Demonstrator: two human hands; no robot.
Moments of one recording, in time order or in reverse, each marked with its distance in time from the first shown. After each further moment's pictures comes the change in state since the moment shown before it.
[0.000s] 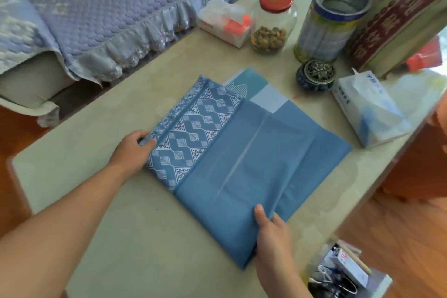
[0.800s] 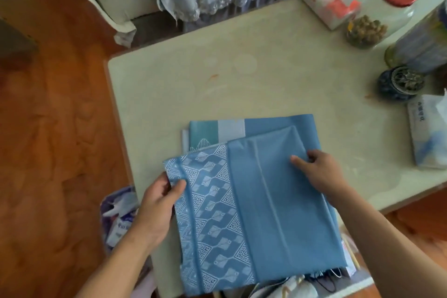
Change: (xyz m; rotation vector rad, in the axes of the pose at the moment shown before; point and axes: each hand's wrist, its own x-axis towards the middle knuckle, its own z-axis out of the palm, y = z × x) left_hand -0.271 -0.107 0.016 -1.133 0.021 -0.339; right_hand 0.006 -0.091 0.014 -1.239 -0.253 -0.419
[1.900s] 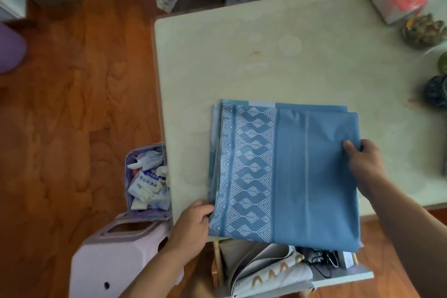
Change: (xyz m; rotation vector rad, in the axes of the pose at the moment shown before) left_hand -0.092 -0.082 -0.005 0.799 -0.080 -0.080; right_hand 0.012 0.012 -0.013 0.068 0.173 0.048
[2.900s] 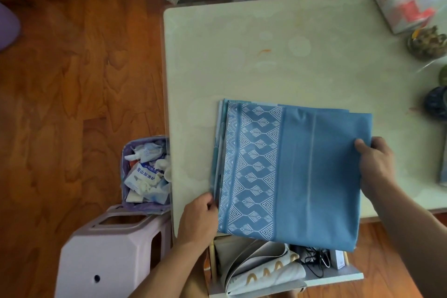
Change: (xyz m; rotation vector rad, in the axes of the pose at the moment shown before) left_hand 0.004 0.009 0.015 -0.095 0.206 -0.200; right_hand -0.014 -0.015 -0.002 0.190 0.061 0.043
